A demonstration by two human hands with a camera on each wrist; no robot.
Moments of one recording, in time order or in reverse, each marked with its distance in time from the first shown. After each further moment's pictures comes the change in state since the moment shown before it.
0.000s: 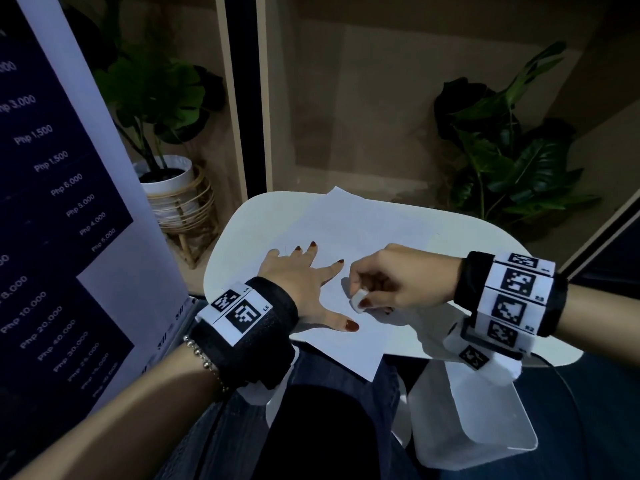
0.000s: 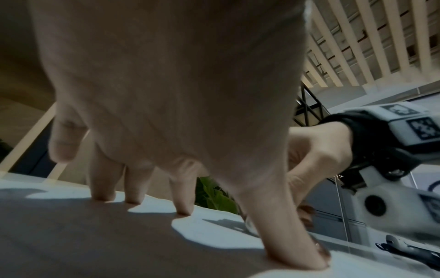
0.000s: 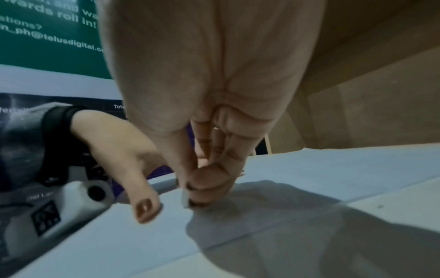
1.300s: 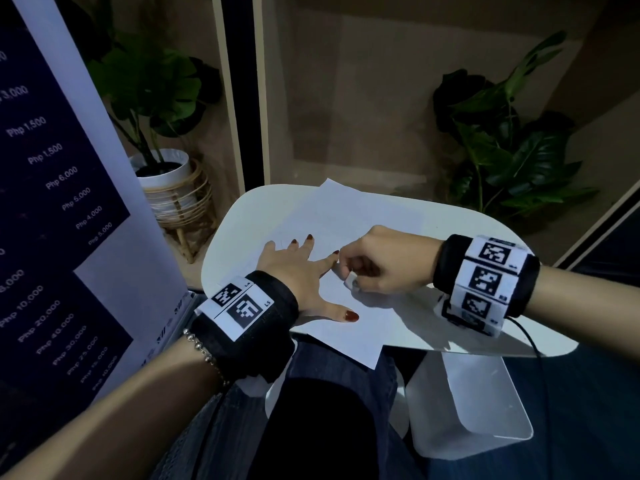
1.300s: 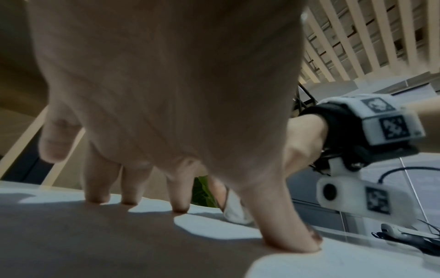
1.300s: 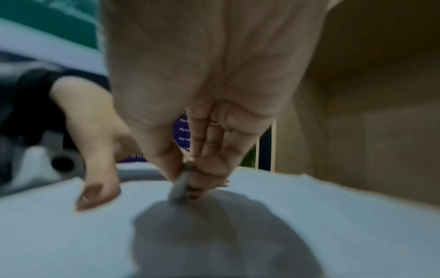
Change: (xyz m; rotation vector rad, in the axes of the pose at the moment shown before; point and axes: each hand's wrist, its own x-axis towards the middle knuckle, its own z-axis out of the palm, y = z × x) left_hand 0.003 0.001 0.007 -0.014 0.029 -0.029; right_hand 0.014 -0.004 -0.002 -0.159 0.095 -0.054
